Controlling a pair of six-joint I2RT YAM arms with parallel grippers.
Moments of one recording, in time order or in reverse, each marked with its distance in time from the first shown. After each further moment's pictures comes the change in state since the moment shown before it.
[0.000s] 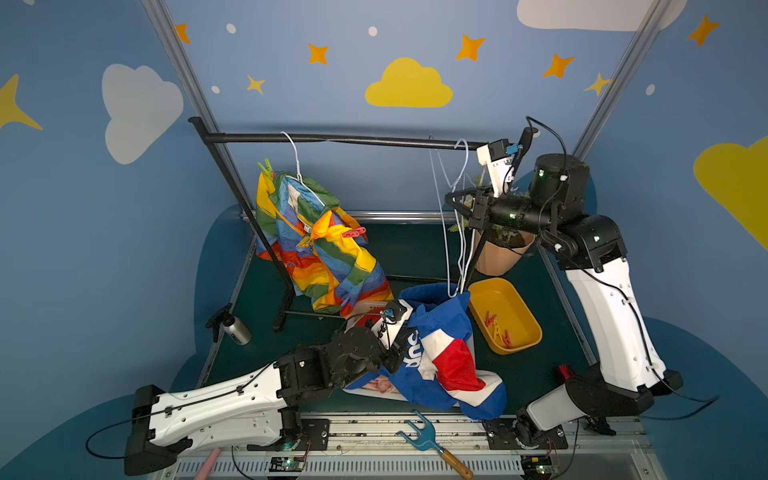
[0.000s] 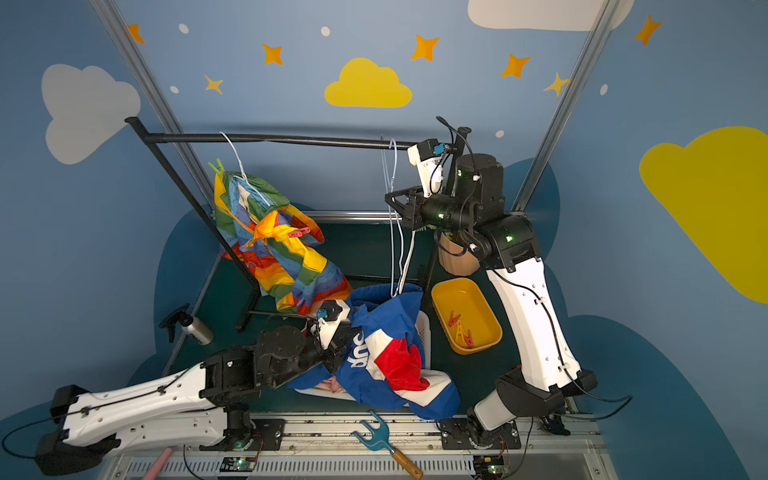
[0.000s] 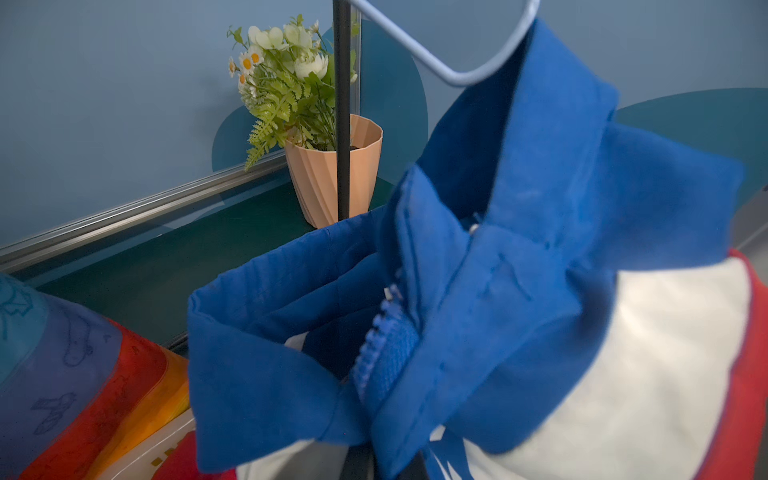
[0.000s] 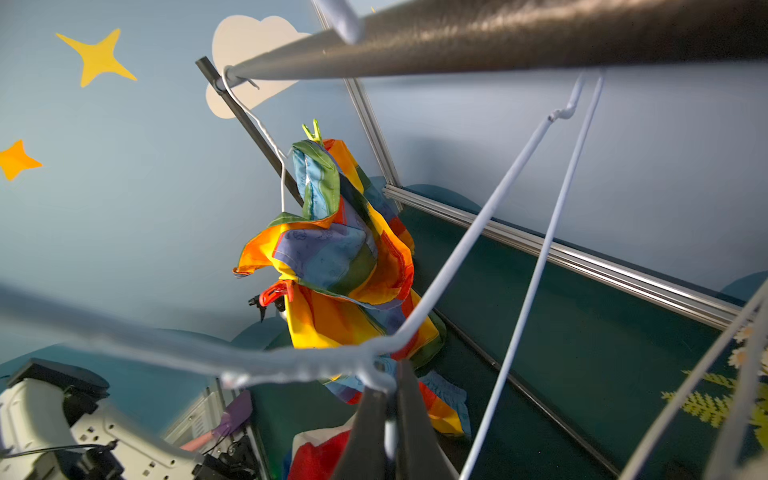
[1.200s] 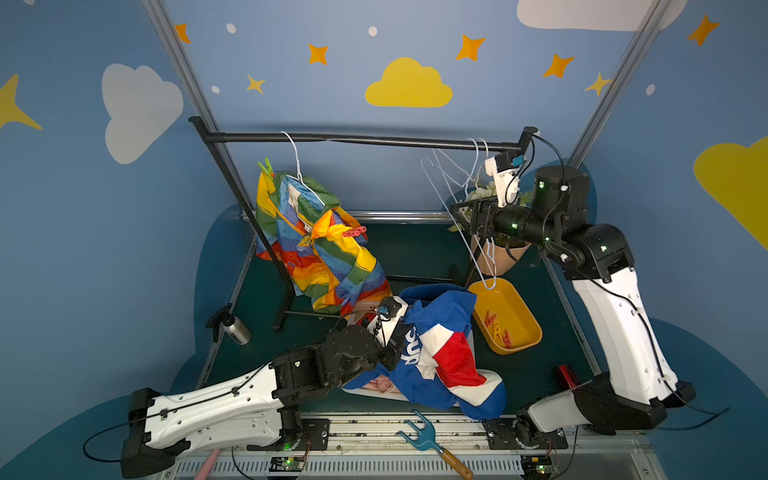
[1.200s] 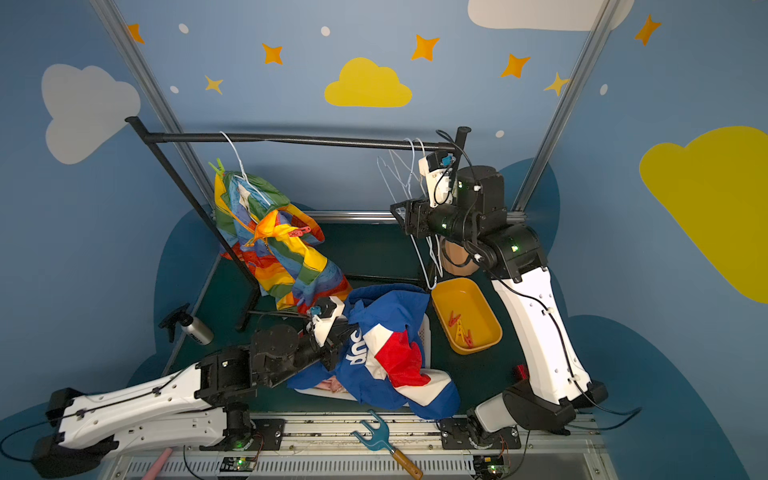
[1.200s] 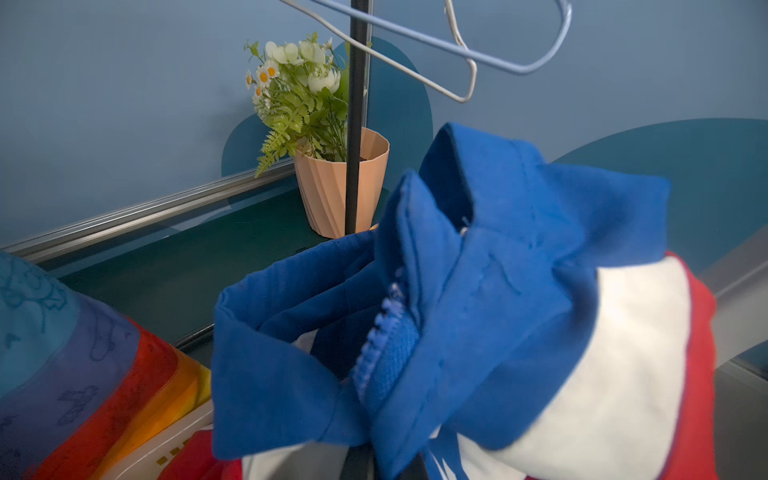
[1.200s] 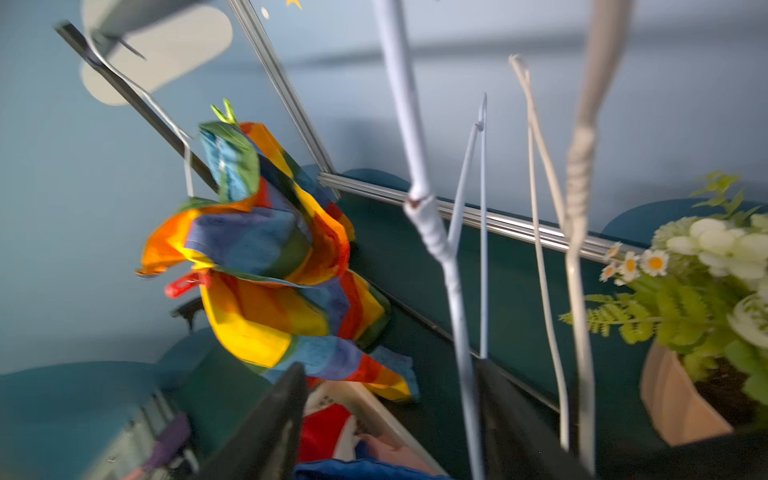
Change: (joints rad) left arm 0.010 -0.029 0.003 0.000 -0.009 -0.024; right arm 0.060 -0.112 -0.111 -0.065 0.250 -0.051
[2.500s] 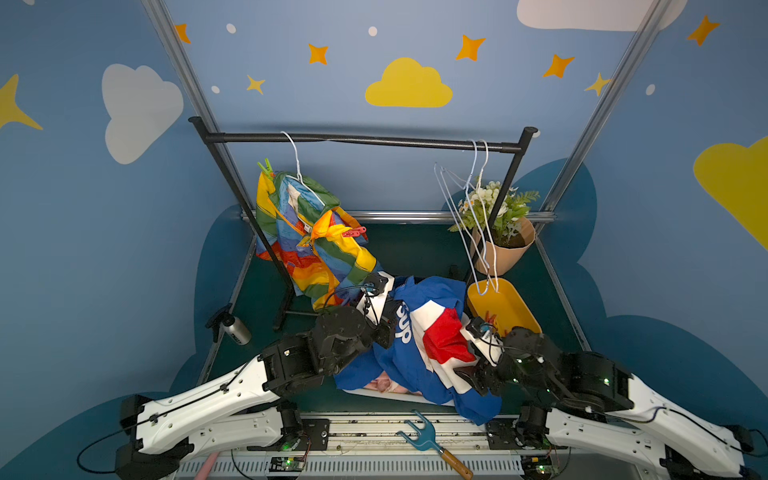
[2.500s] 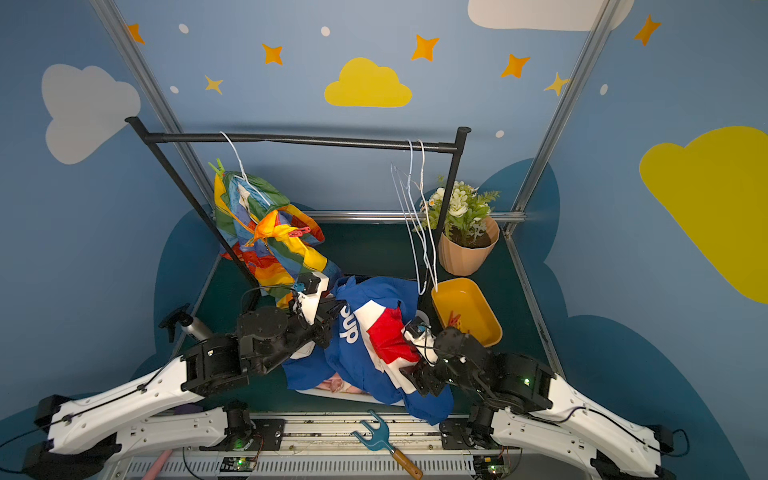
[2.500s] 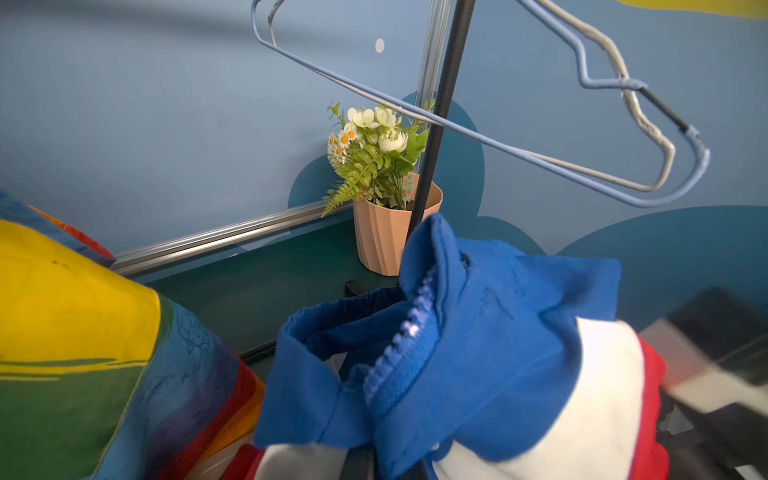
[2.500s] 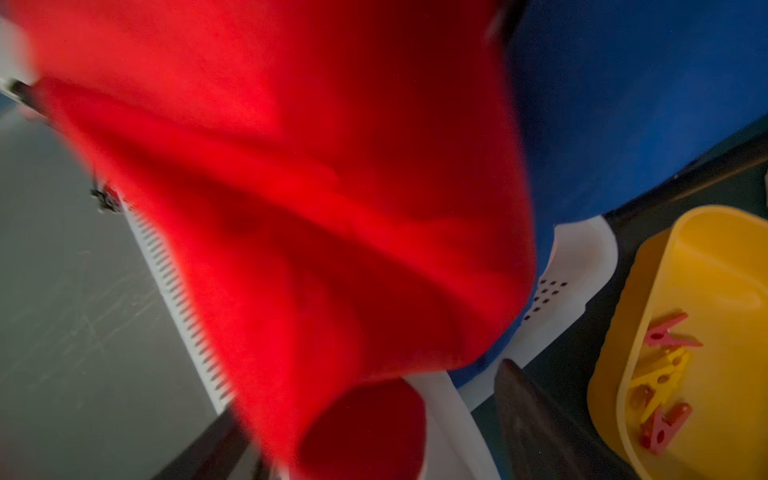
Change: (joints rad) left arm 0.078 0.031 0.165 -0.084 -0.072 -0.018; right arm 0.633 -0.721 -1.178 -0.069 0.375 0.058
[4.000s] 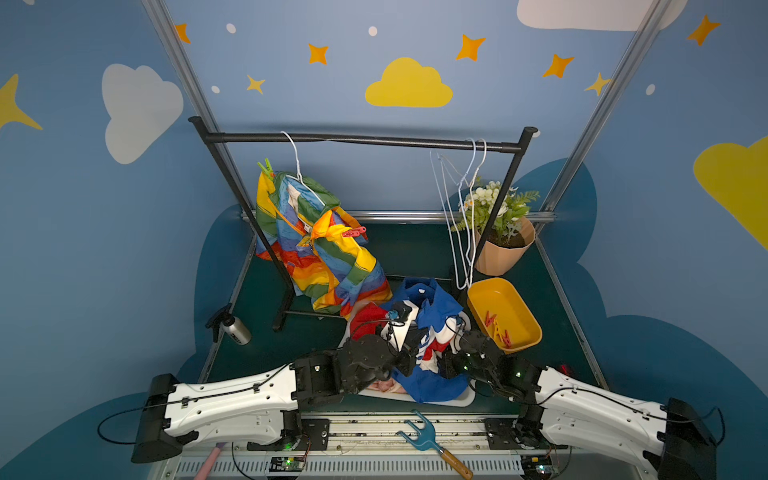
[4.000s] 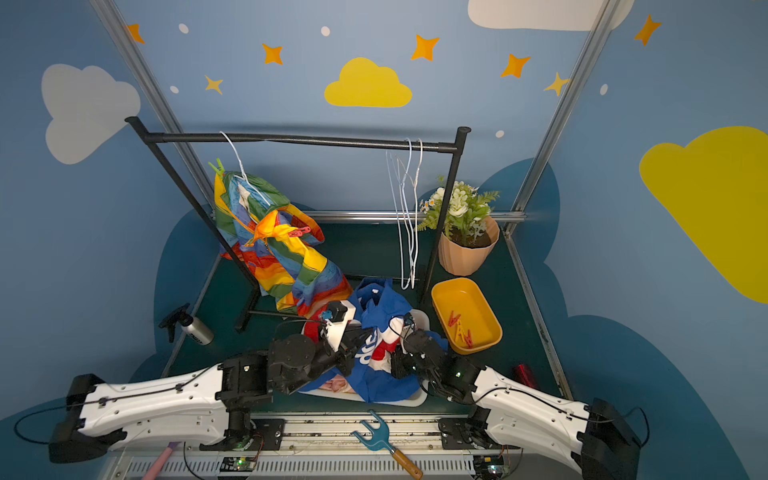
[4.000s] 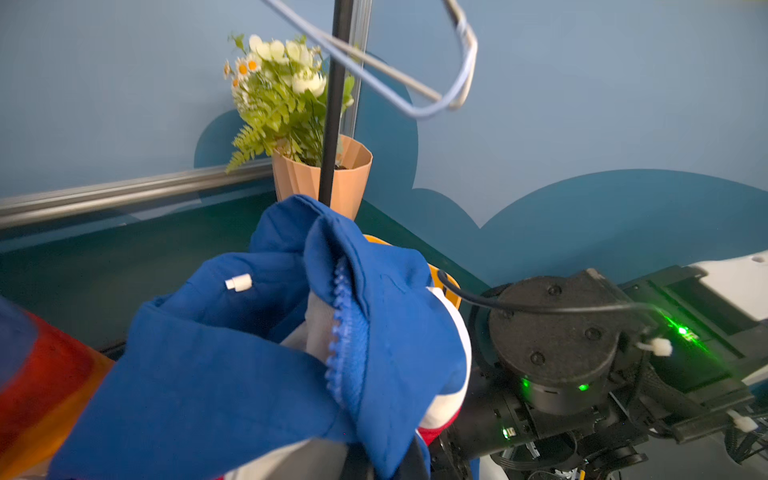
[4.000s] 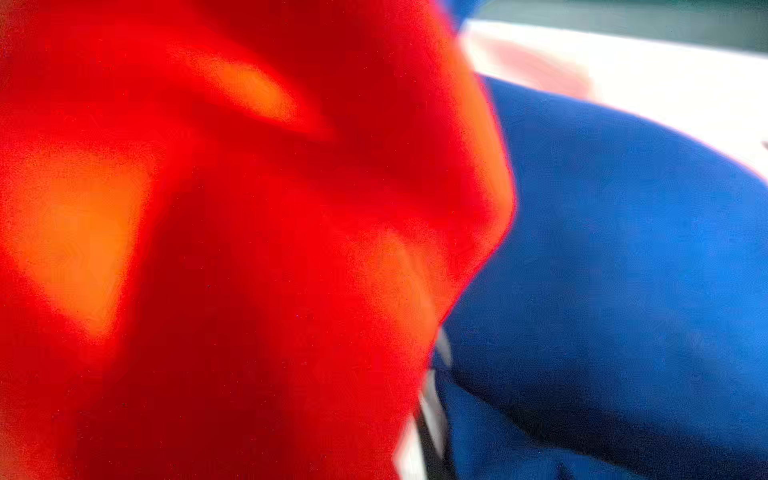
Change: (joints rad) left arm -0.179 0.100 -0.203 0.270 0.000 -0.124; right arm -0.170 0.195 -0.490 0.835 -0.085 0.335
